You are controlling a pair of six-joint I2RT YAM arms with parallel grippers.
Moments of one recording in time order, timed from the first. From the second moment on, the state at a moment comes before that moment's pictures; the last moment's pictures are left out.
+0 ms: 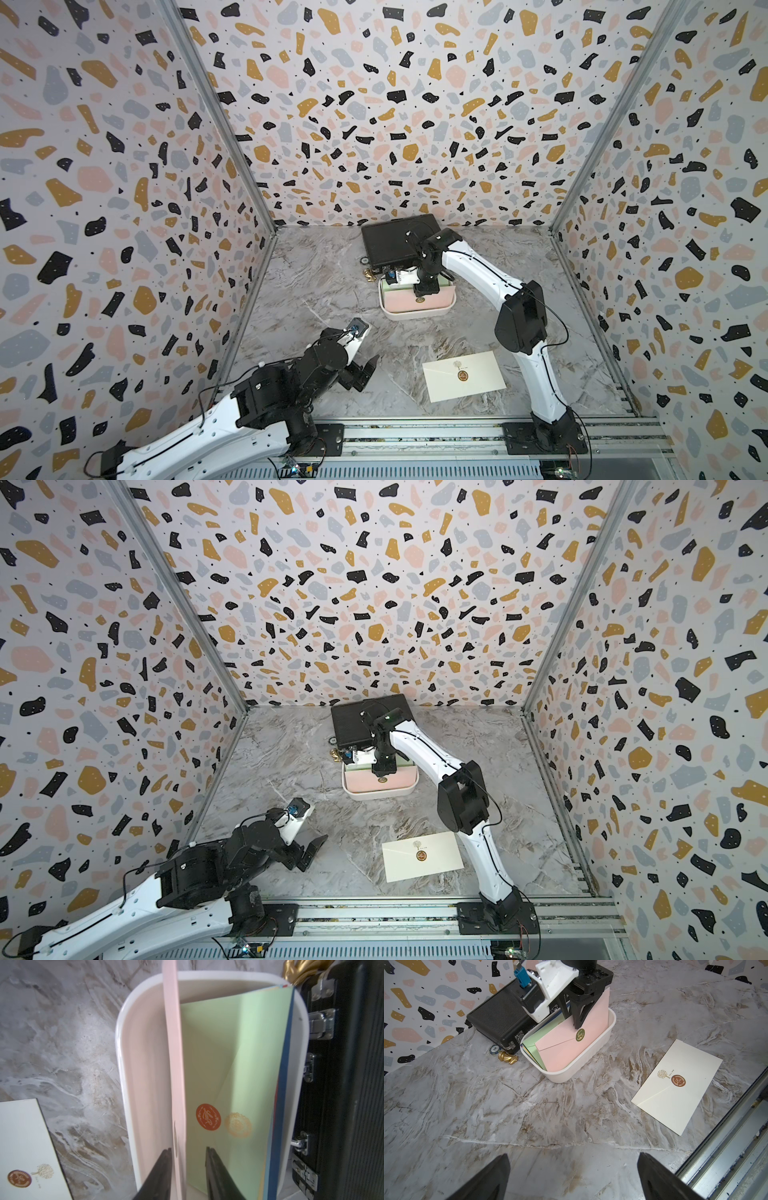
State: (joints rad) left arm -1.05 0.57 0.73 -0.82 -0.37 -0.17; right arm 0.69 2.25 2.19 -1.26 -0.14 -1.02
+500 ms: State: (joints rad) left arm -1.05 0.61 0.72 -0.82 -0.44 -0.28; right arm 0.68 2.15 2.11 -0.98 0.12 -0.66
